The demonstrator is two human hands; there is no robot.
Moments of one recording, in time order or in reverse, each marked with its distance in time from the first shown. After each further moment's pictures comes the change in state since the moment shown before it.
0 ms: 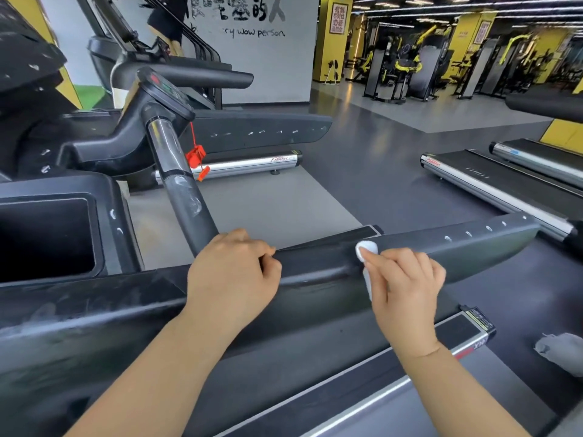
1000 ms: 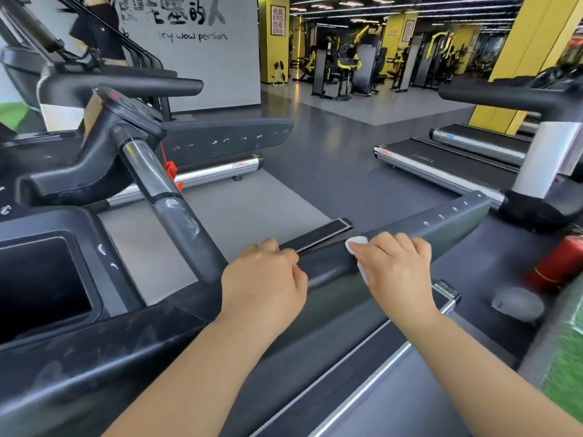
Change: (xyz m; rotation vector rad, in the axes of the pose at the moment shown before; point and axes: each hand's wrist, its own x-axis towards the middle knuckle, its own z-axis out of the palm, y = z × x) left_hand 0.012 0.007 -0.002 0.108 -0.181 0.232; right_hand 0.018 -0.020 -0.006 -0.348 -0.144 -0.033
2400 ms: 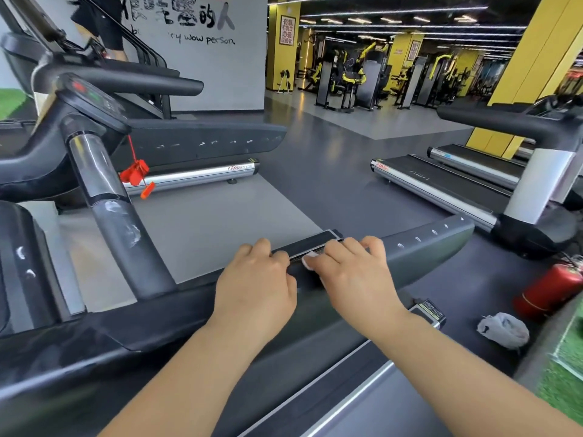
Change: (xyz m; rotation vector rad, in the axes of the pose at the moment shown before) left_hand 0.033 0.045 0.027 -0.055 0.053 0.006; right_hand 0.027 0.028 0.007 -0.056 -0.178 -0.292
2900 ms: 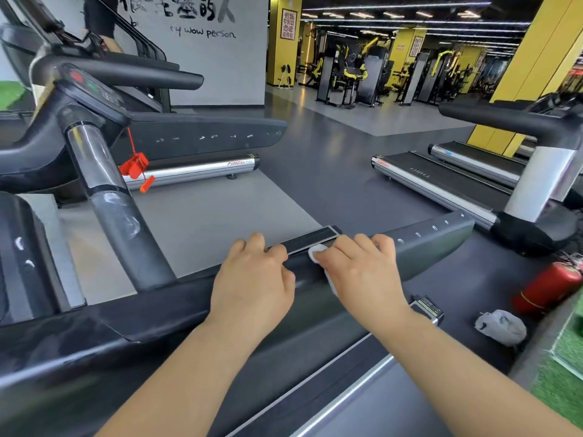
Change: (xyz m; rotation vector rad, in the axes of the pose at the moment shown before) left_hand -0.003 -0.004 0.009 -0.094 0.102 -0.049; right_hand -0.007 0.003 0.002 -0.033 0.086 0.045
